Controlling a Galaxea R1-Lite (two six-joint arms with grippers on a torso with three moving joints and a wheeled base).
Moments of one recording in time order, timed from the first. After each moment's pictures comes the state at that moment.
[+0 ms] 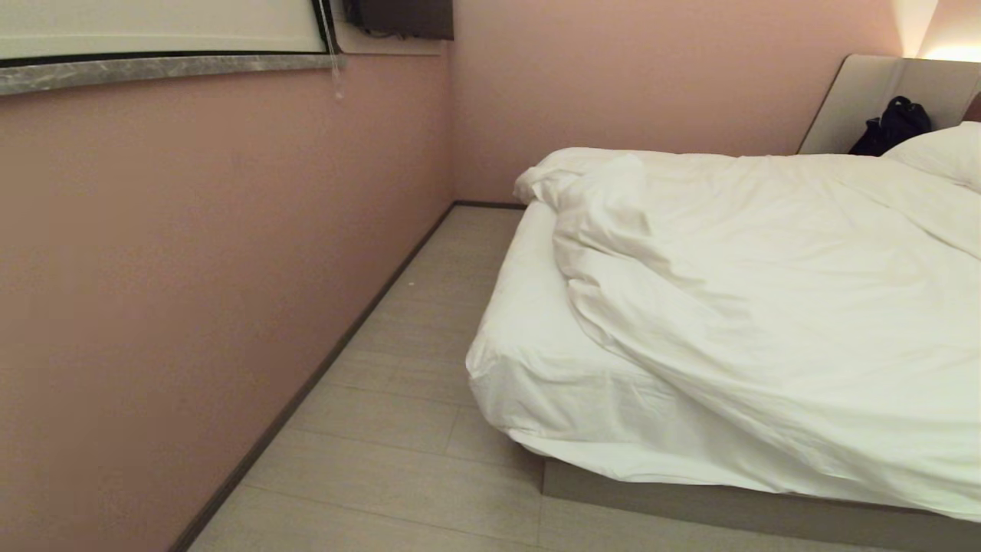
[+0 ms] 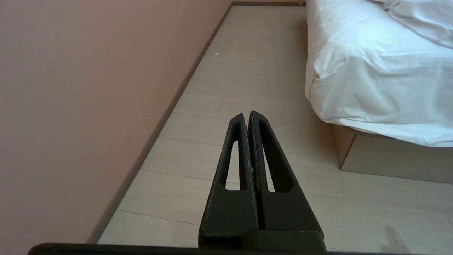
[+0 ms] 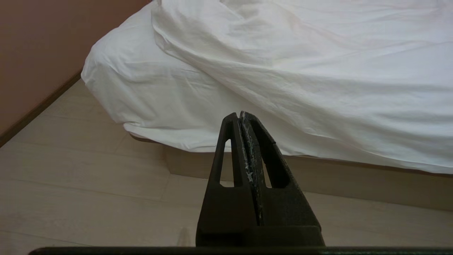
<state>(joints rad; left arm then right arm) 0.01 0.00 0.00 0.01 -0.01 0.03 -0.01 0.00 0.00 0.00 -0.01 -0.01</state>
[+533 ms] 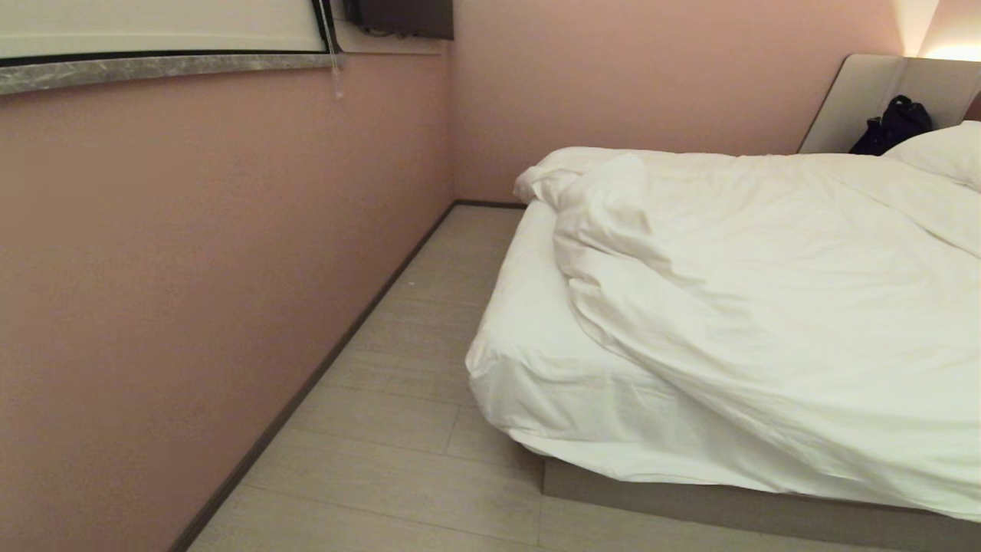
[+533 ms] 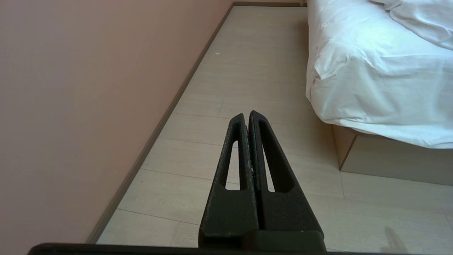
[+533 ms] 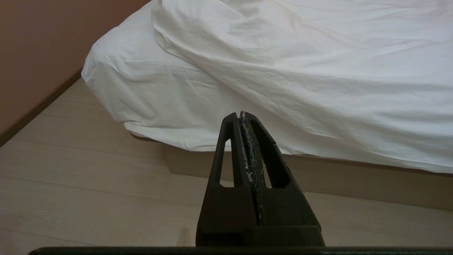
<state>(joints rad) 0.01 0.00 0.00 0.01 -0.01 0.02 -0.01 0.00 0.00 0.00 -0.01 -0.01</state>
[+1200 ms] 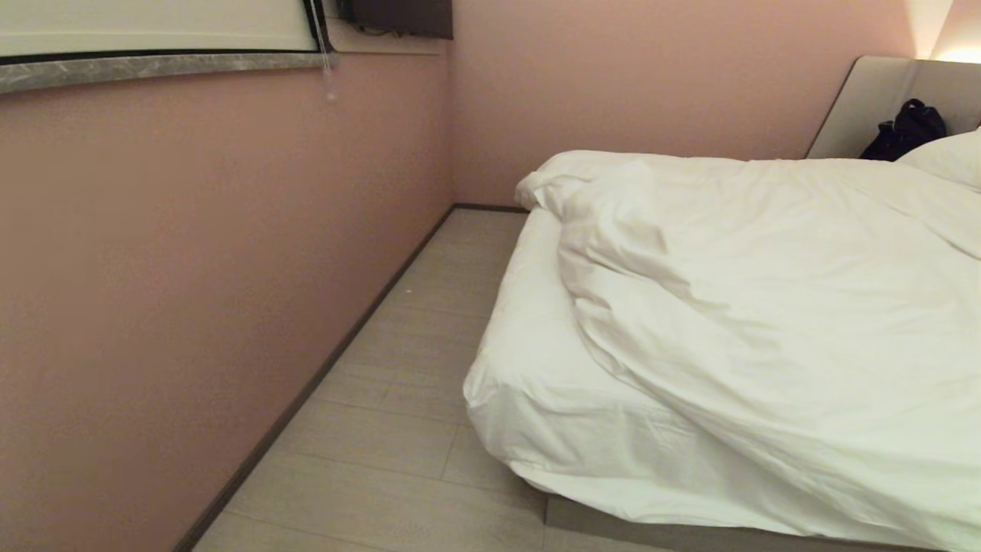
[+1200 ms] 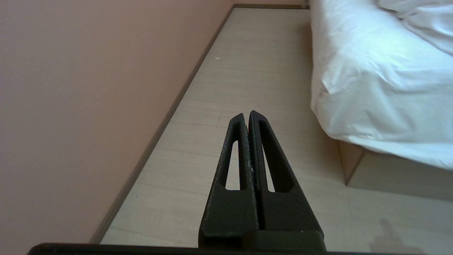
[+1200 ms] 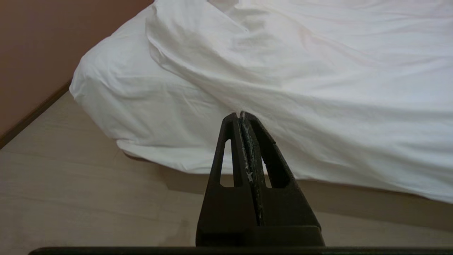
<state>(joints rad) 0.01 0.00 0.00 0.01 -0.01 0.02 -0.01 0.00 0.00 0.00 -0.01 -0.01</state>
